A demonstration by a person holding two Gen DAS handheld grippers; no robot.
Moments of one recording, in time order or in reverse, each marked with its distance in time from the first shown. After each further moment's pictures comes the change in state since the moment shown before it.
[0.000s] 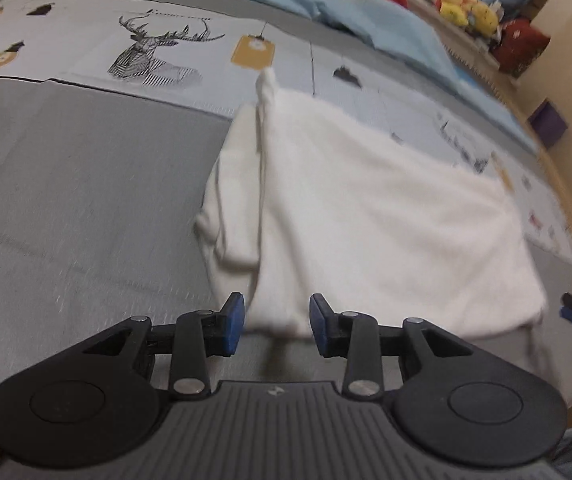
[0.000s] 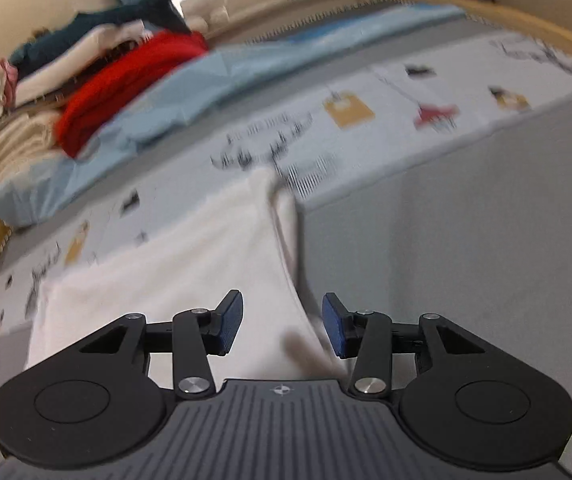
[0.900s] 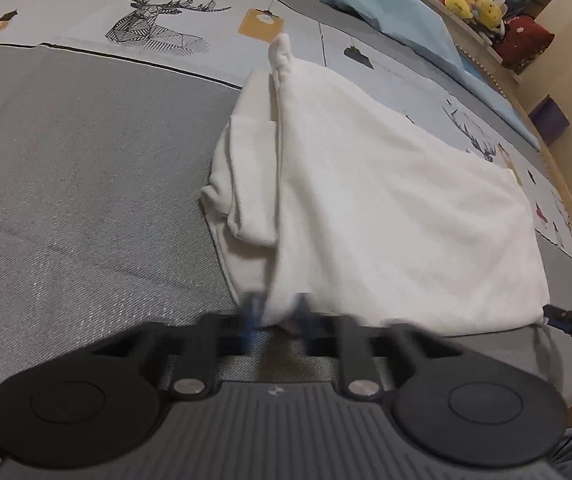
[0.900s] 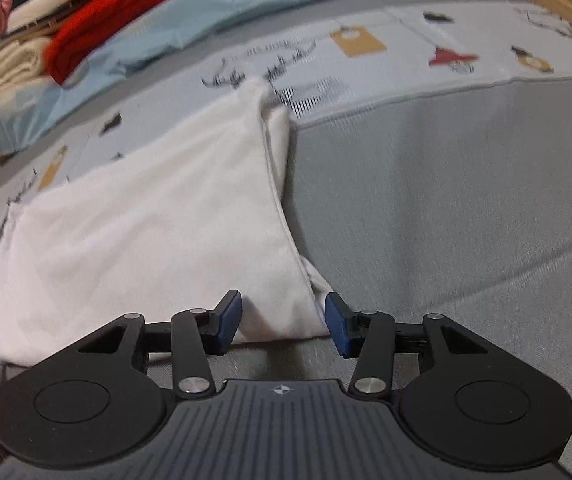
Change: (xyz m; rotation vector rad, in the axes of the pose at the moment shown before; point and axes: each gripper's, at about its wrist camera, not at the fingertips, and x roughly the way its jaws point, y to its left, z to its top) left arm 0.031 0.022 -0.002 -0.042 0.032 -0.053; right arm 0.046 0.003 -0.016 -0.098 0.170 -0.047
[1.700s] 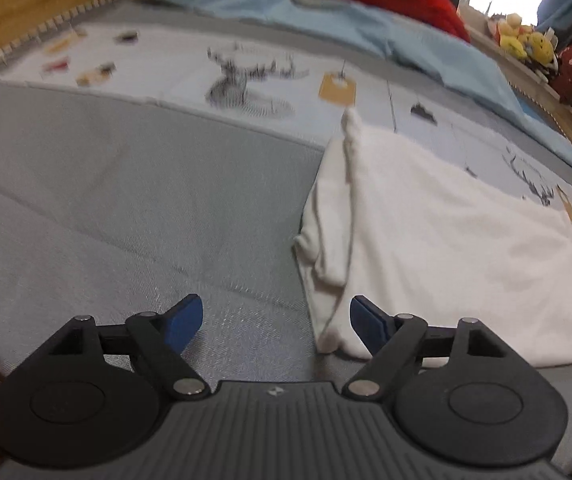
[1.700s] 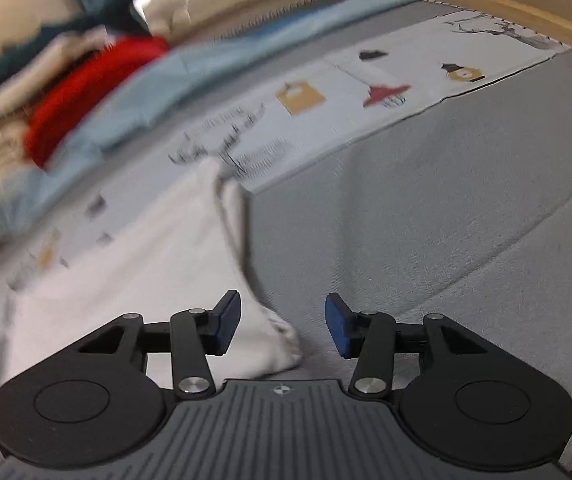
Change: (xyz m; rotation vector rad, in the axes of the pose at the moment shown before) left arm -0.059 -0.012 -0.017 -0.030 -0.186 0.276; right arm -0.054 -0.031 -0.005 0.186 -0.200 0.026
